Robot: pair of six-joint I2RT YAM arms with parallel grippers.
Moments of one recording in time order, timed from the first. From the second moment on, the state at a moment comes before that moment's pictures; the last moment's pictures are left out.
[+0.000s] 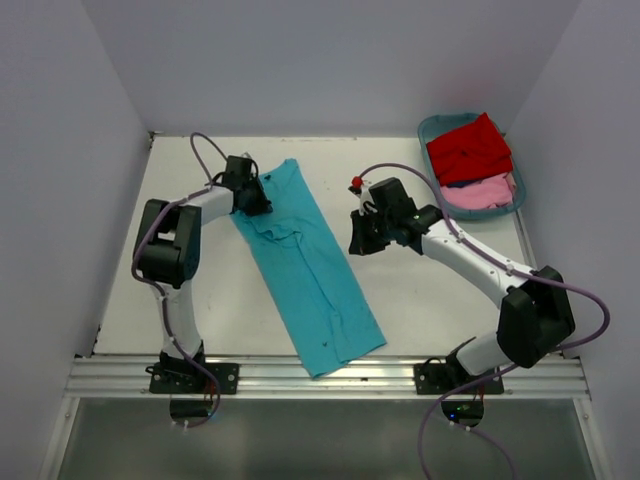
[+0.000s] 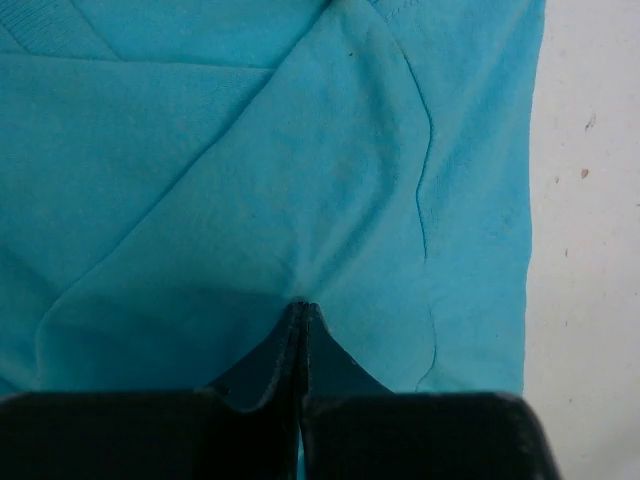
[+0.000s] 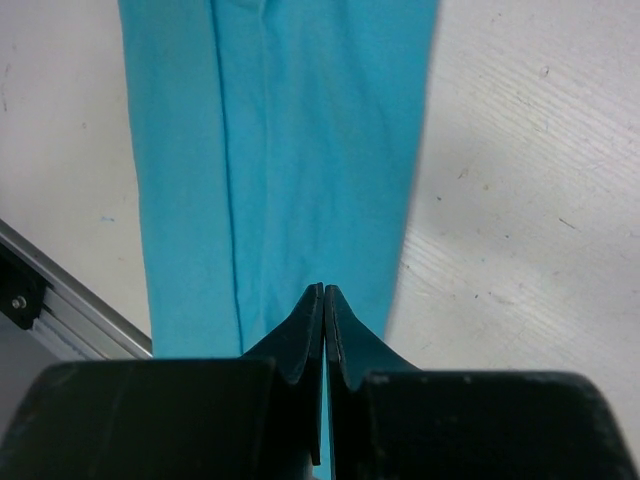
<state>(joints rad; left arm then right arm) -0.20 2.03 1.32 -0.16 0.14 -0.62 0.58 1.47 1.12 -0.54 -0.23 0.28</state>
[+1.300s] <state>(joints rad) -0.17 1.52 0.98 -0.18 -0.05 -0.59 0.58 1.66 1.27 -0.53 -0.23 0.30</state>
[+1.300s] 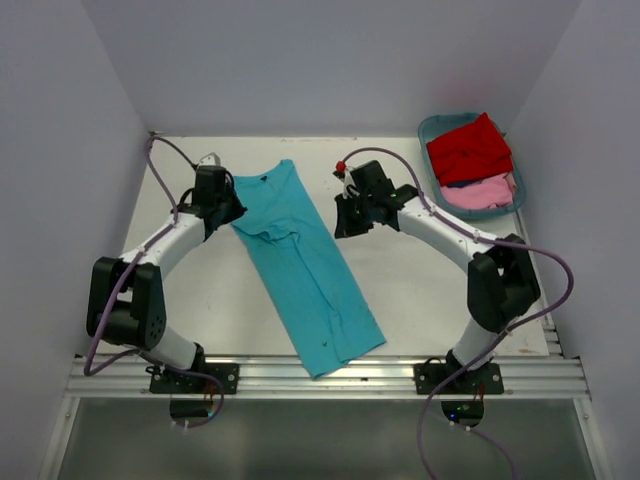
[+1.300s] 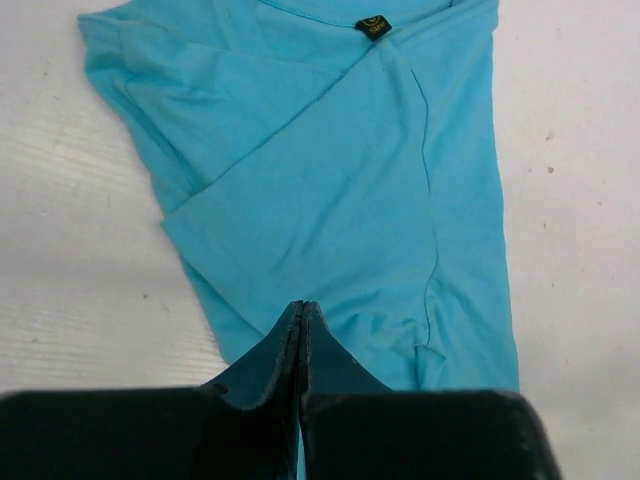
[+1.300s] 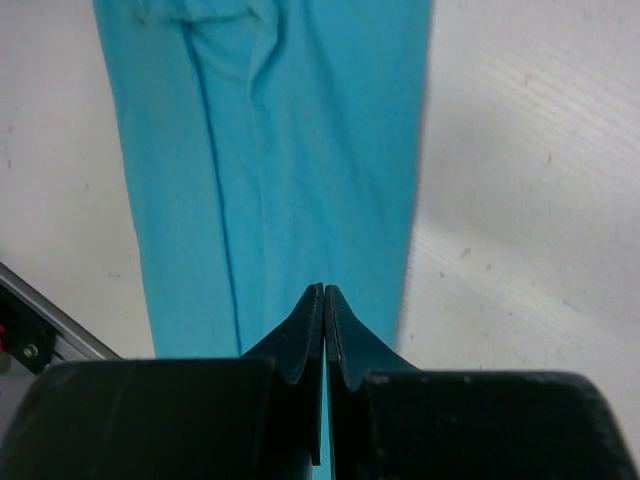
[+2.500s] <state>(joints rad) -0.14 2.43 1.90 -0.20 0.23 -0.54 0.58 1.76 1.23 -0.49 -0.16 0.36</state>
